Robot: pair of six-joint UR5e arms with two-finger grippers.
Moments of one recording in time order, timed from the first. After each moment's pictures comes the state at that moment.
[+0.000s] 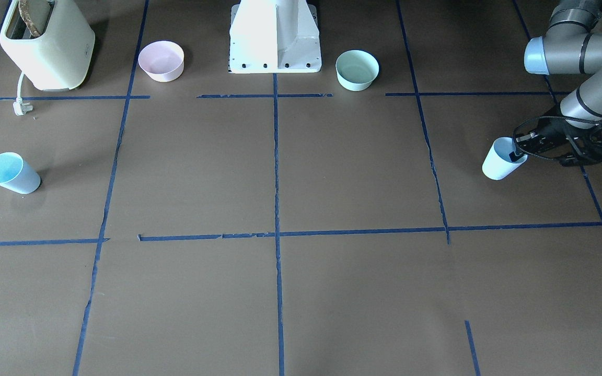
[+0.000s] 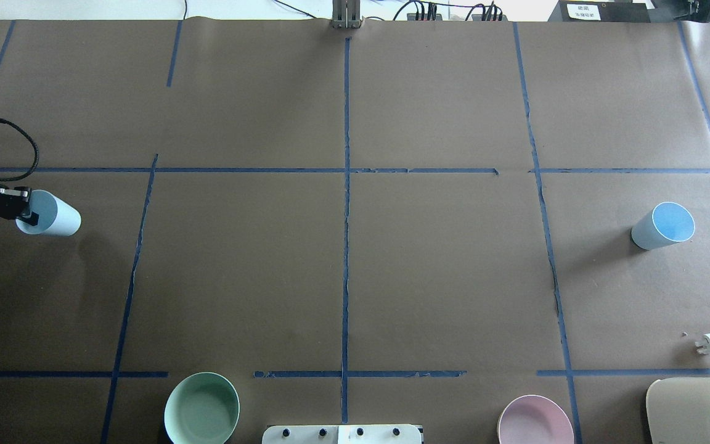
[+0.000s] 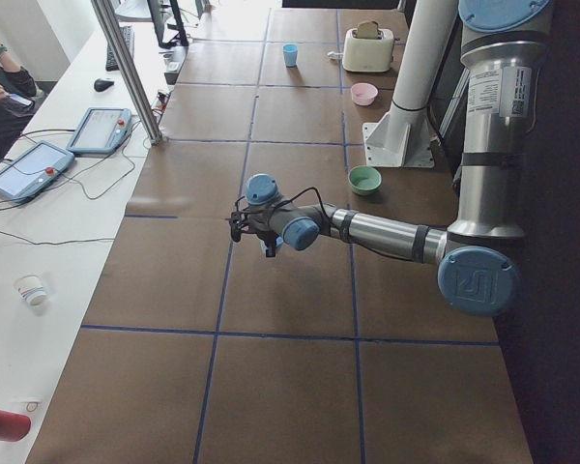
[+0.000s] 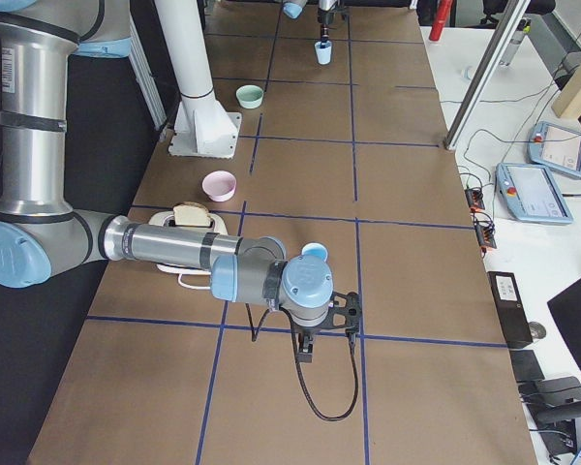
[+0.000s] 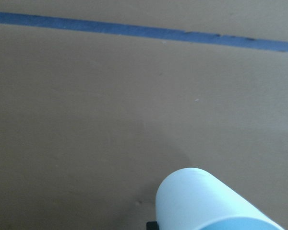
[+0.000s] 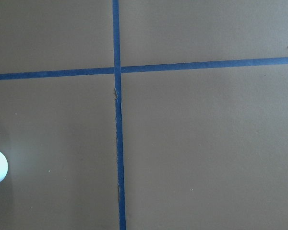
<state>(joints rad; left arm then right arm) -1.02 -1.61 -1.73 -1.96 -2.31 -0.89 1.68 -1.69 1.63 -1.56 2.41 -0.06</state>
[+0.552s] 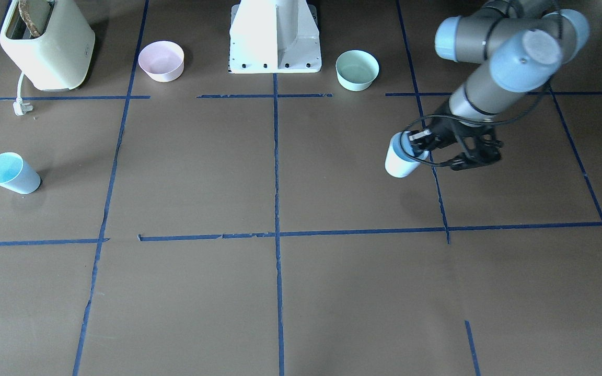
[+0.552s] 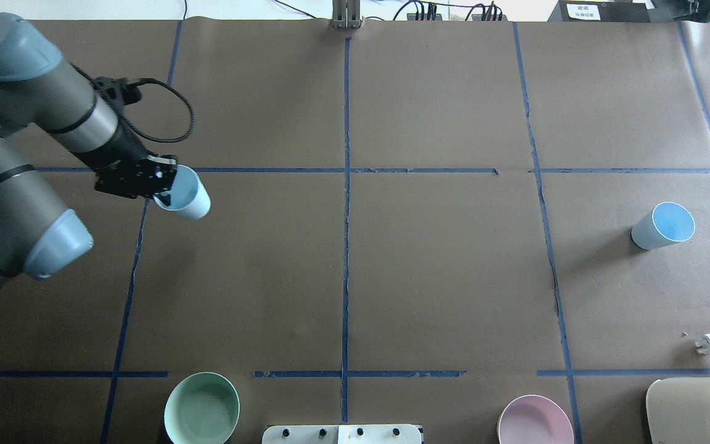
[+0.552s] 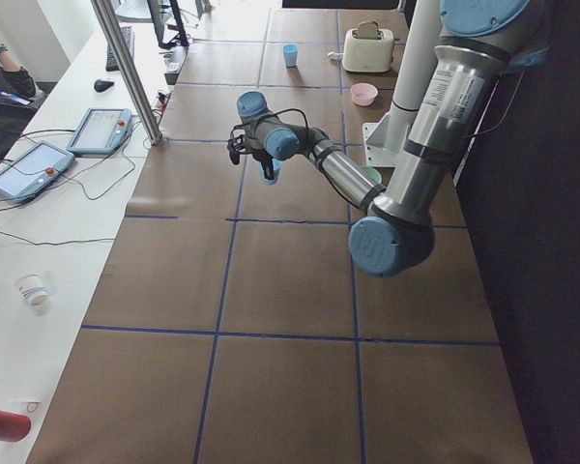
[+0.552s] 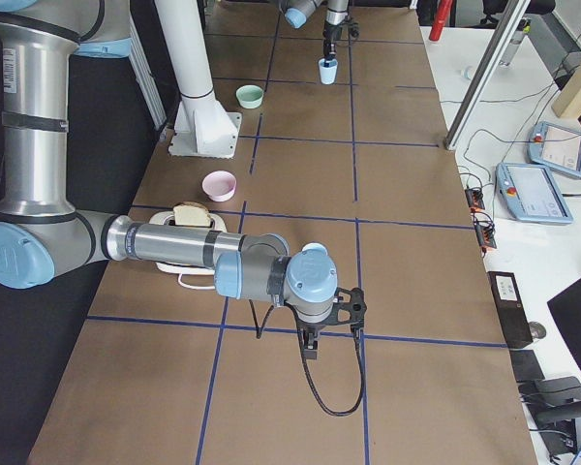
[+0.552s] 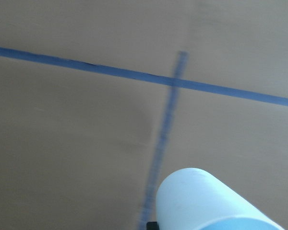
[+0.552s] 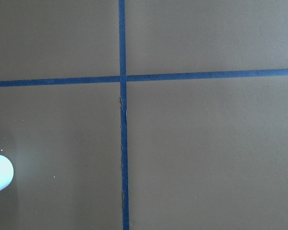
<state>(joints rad) -0.80 -2.05 -1.80 -1.56 -2.26 -1.20 1.68 -1.67 1.63 -1.56 2.40 -0.06</state>
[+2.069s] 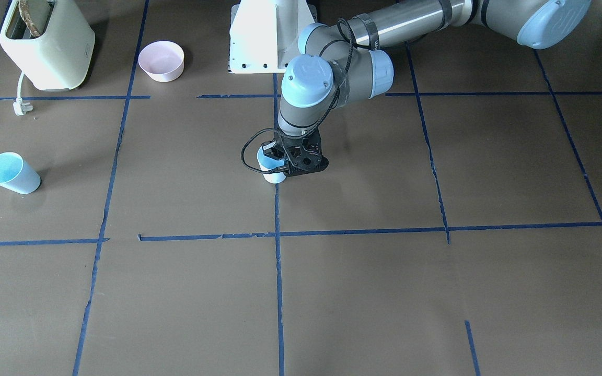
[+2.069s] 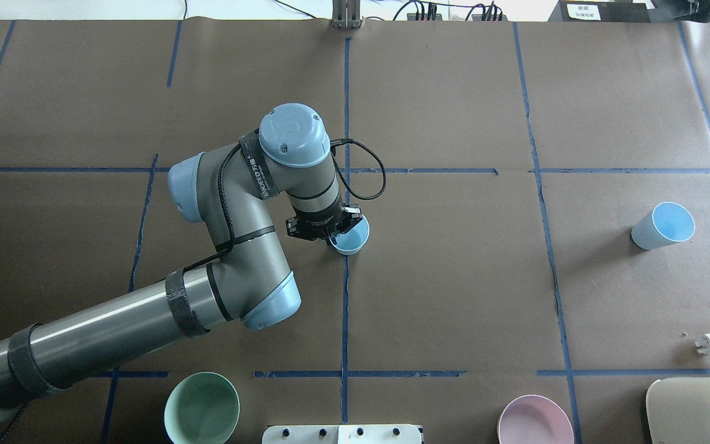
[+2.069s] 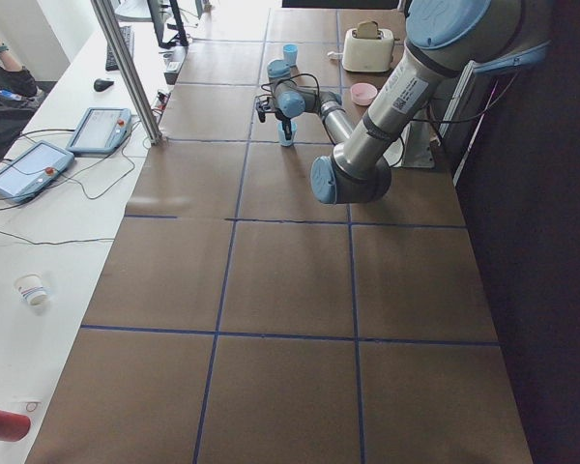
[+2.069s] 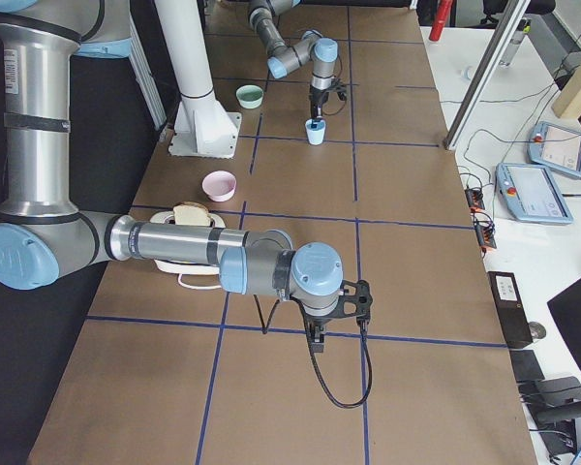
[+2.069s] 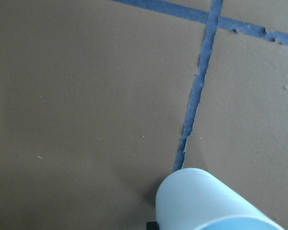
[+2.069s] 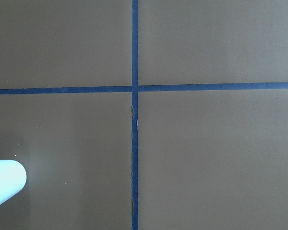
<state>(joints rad) -0.54 -2.41 -1.42 -1.68 -2.05 -1.41 1.68 -1.66 1.64 -1.56 2.42 -0.06</state>
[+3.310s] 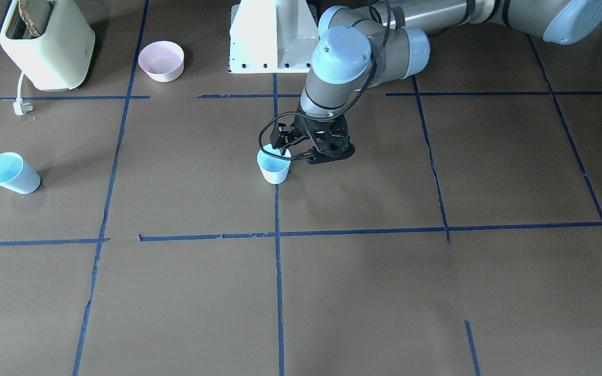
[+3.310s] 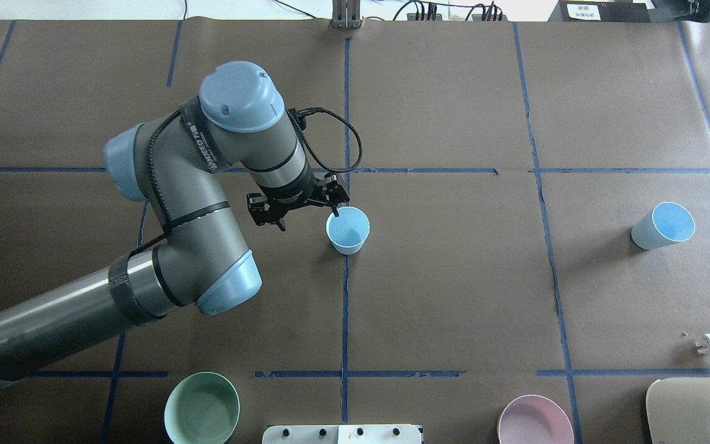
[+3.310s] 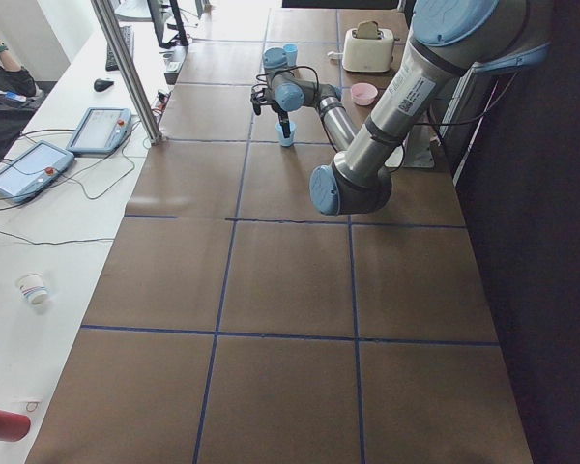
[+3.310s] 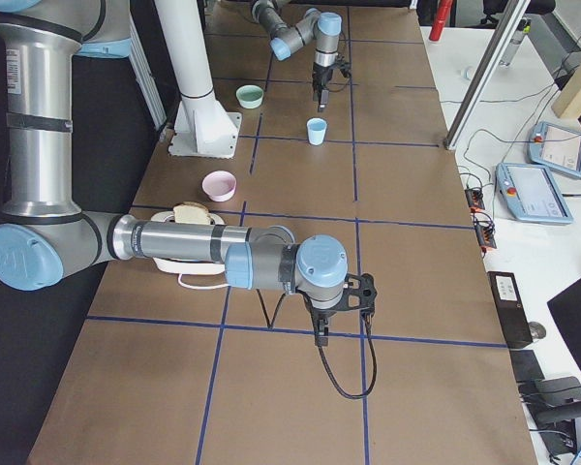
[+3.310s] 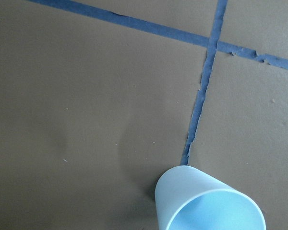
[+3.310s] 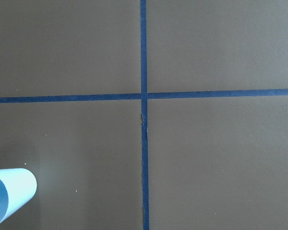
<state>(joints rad) -0.64 -2.31 -1.66 -1.58 -2.14 -1.40 1.64 -1.65 1.65 -1.51 2.42 0.03</state>
